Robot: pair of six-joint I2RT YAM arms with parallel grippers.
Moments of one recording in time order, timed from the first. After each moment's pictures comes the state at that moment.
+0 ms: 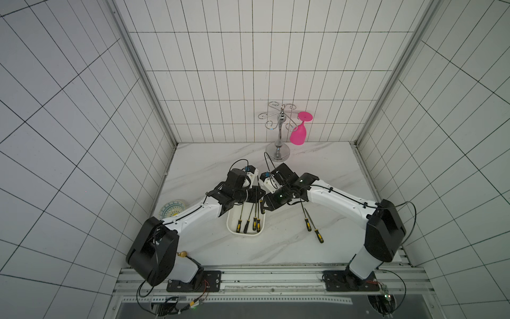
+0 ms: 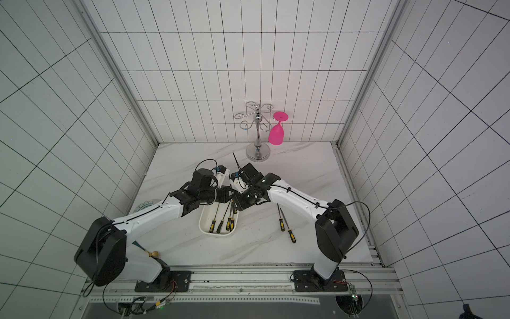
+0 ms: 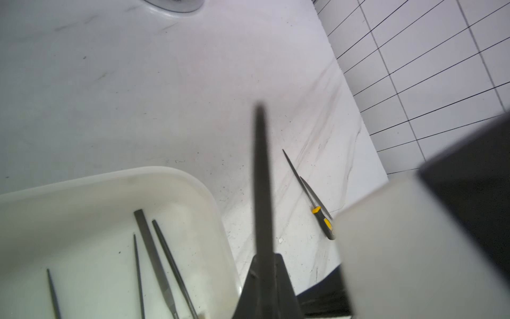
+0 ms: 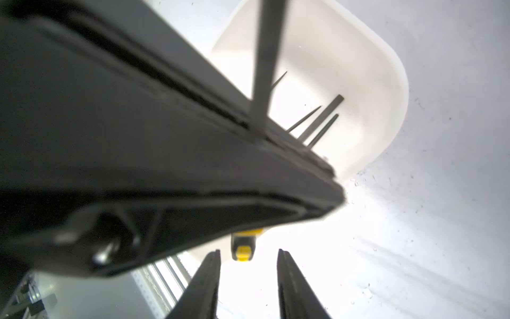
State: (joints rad) left arm -0.55 1.42 0.87 -0.13 0.41 -0.47; right arm 0.88 1.67 1.34 -0.72 -0.35 0.22
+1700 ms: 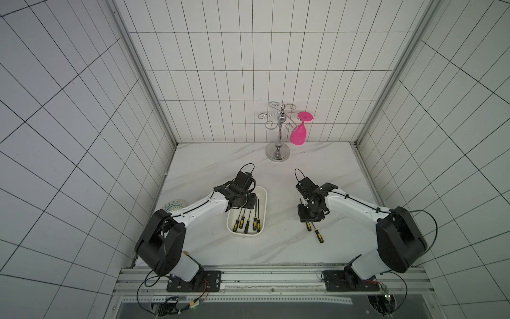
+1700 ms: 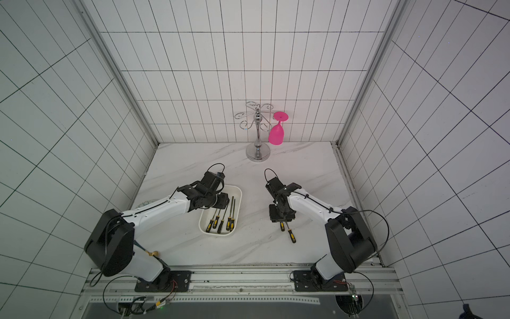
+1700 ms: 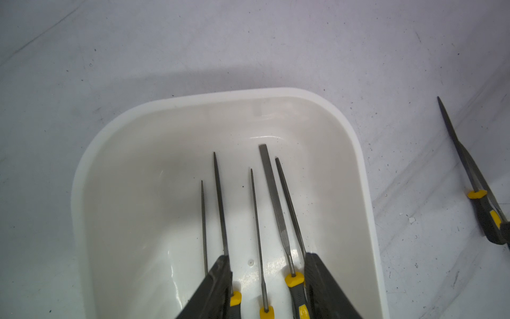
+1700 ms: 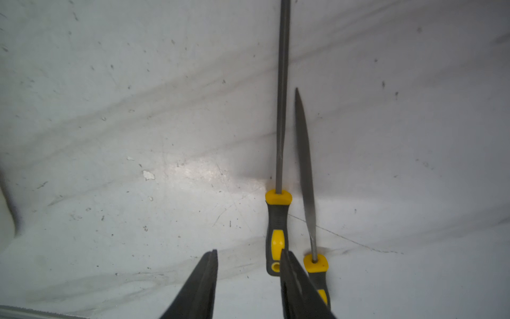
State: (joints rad) left arm -0.60 1.51 0.97 -0.49 0.03 -0.37; right arm 0.67 1.54 0.96 -0.90 -0.03 0.48
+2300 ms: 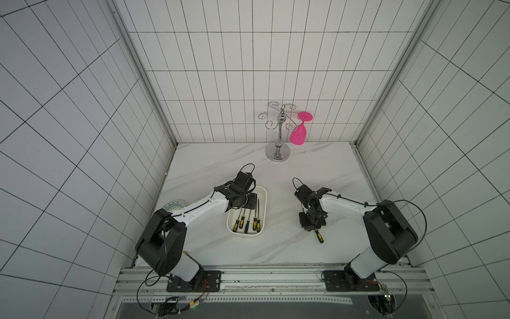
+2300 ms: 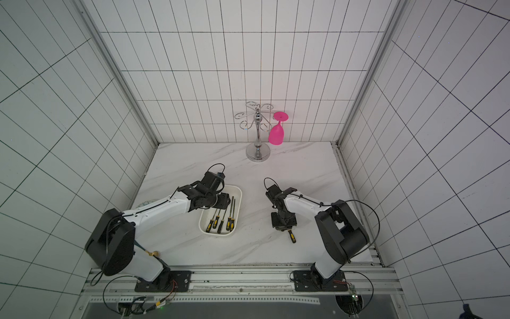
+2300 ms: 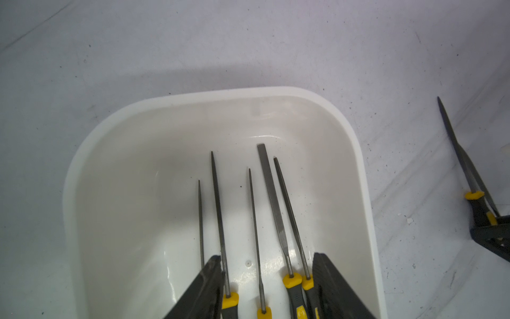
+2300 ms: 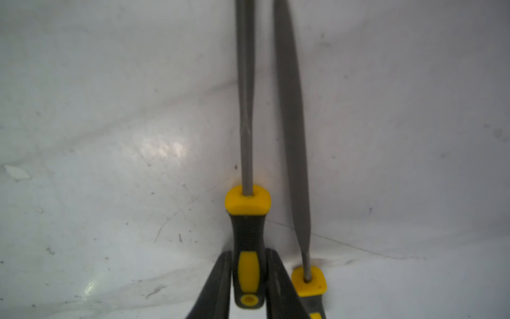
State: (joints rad) left arm -0.60 1.52 0.97 -0.48 0.04 -0.39; right arm 0.69 1.63 0.91 -0.89 -0.03 0.48
